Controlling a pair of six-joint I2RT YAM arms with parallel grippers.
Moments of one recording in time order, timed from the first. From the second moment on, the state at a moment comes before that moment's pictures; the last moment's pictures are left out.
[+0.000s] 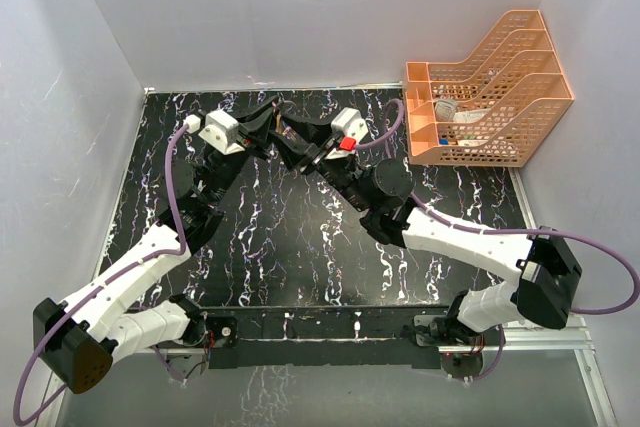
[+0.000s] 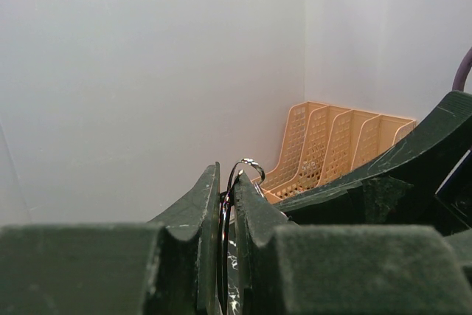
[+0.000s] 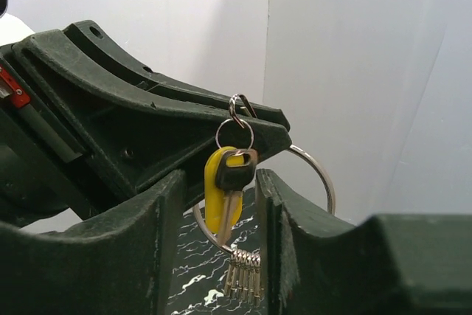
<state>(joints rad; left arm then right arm) -0.64 1.02 0.86 0.68 0.07 0.07 0.98 1.37 1.04 0.87 0.07 -0.08</state>
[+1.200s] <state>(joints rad) -0.64 1.02 0.86 0.65 0.09 0.15 0.98 1.35 1.06 0.77 0.12 -0.18</state>
